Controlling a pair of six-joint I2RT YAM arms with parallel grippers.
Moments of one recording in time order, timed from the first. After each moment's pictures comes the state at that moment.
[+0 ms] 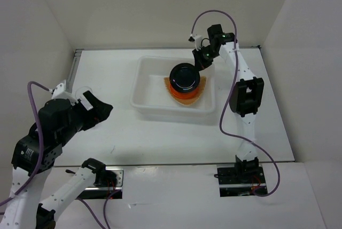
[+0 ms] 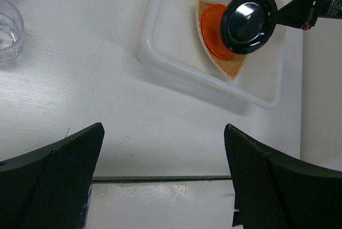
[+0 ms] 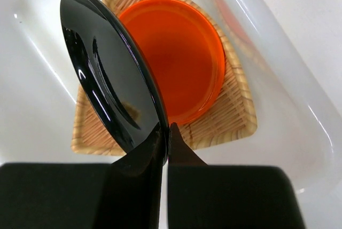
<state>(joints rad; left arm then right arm) -0.36 0.66 1.27 -1.12 -0.16 -0.74 0.20 2.28 2.31 -1.16 -0.53 -0.44</state>
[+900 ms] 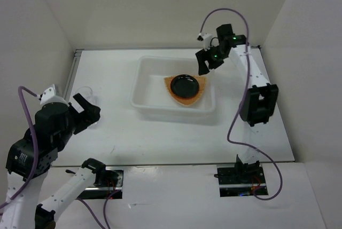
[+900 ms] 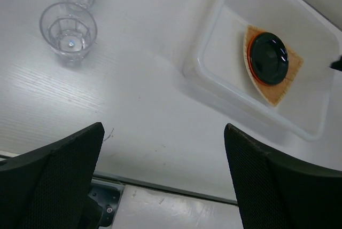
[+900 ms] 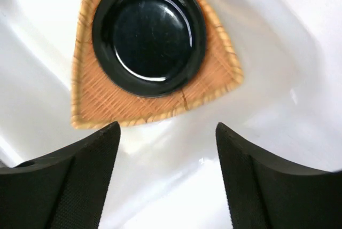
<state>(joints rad) -0.36 0.65 1.33 -1.25 -0.35 -0.74 0.19 2.14 2.13 -1.10 -0.42 -0.40</state>
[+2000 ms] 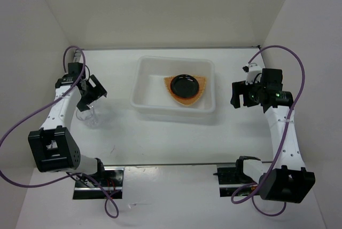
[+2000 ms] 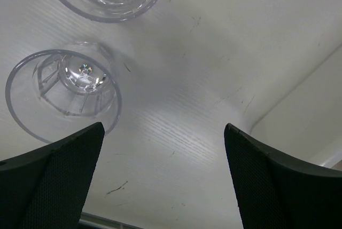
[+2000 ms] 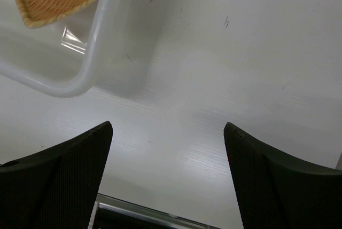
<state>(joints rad) 0.18 1.41 1.17 -0.84 -0.05 -0.56 -0.14 1.08 1.10 -0.88 -0.30 -0.24</state>
